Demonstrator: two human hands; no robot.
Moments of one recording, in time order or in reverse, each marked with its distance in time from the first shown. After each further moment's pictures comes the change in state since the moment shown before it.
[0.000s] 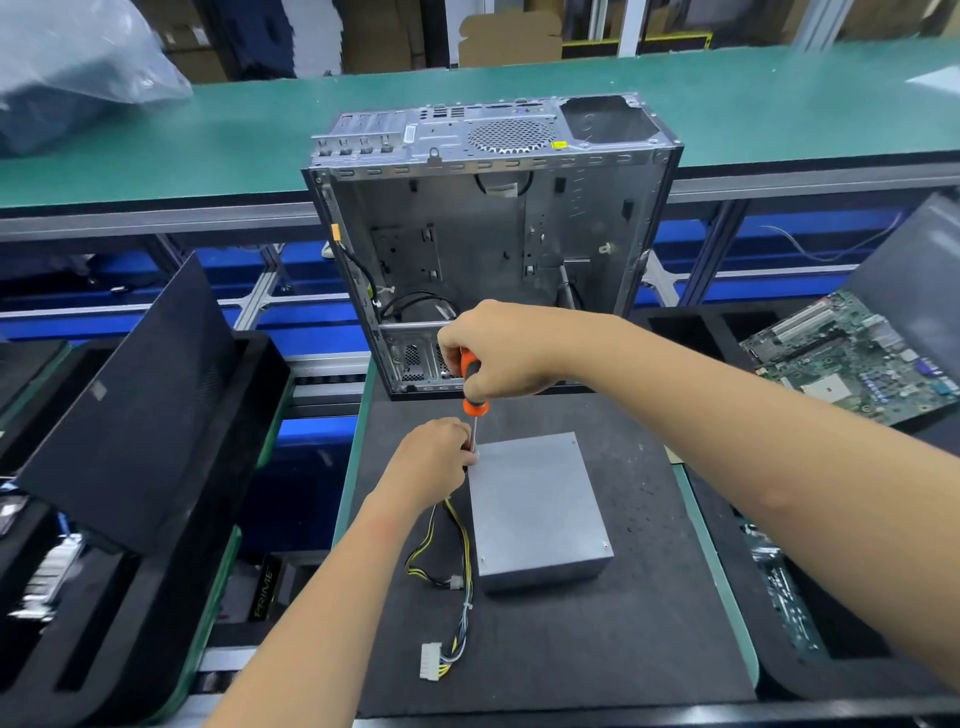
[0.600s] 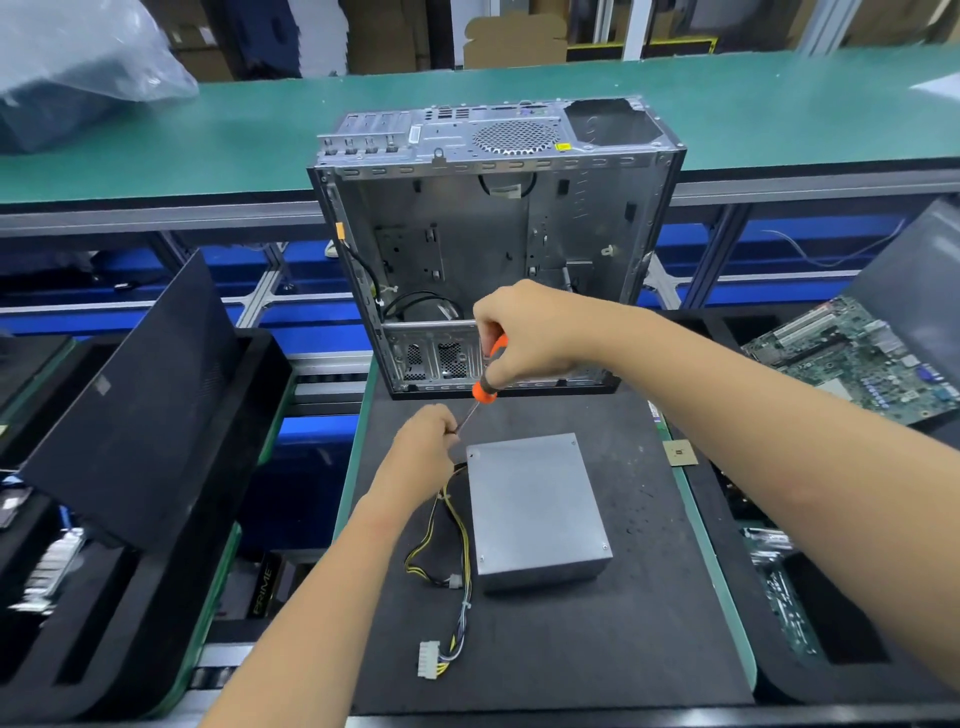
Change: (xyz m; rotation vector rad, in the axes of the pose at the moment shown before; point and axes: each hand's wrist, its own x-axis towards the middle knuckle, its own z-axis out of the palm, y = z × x) left_hand -0.003 -0.012 0.004 -0.175 0.196 -0.103; right_hand -0.005 0.022 -0.003 0.078 0.086 0.125
